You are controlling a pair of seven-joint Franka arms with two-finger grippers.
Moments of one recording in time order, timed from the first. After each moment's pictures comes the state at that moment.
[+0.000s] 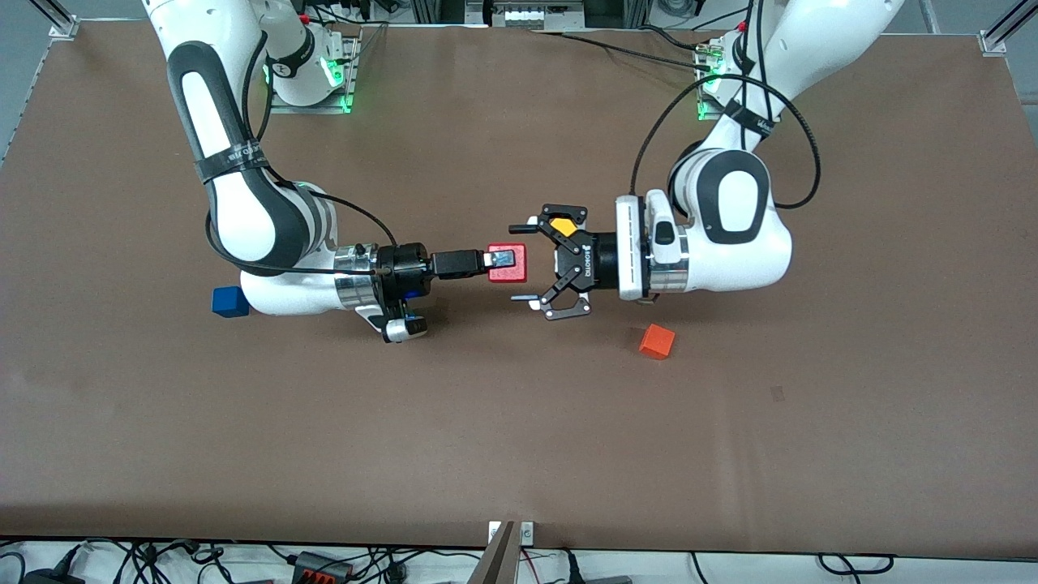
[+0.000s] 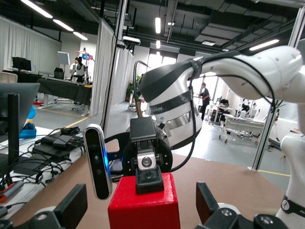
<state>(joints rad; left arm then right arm) -0.14 0.51 -0.36 -1.60 -1.65 2.08 1.95 0.43 0.59 -0.05 -1.56 1.78 1.76 -0.31</state>
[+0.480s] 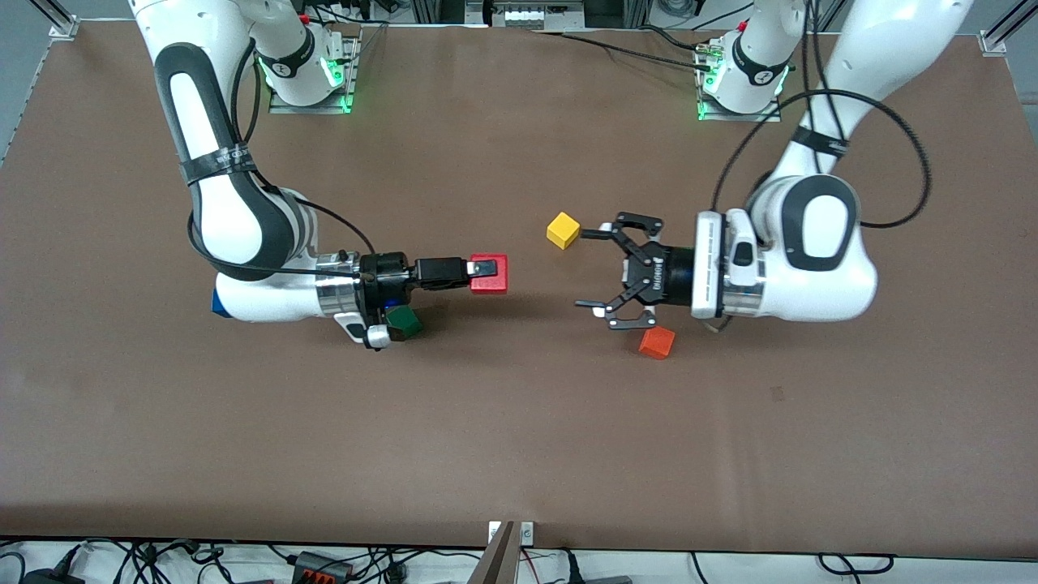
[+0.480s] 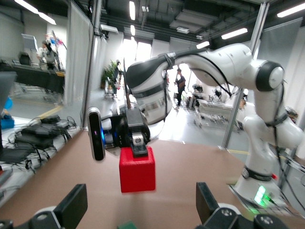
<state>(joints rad) 0.04 0.51 -0.35 -1.56 -1.34 1.82 1.81 0.39 0.59 -0.08 -1.55 1.61 1.77 -0.35</state>
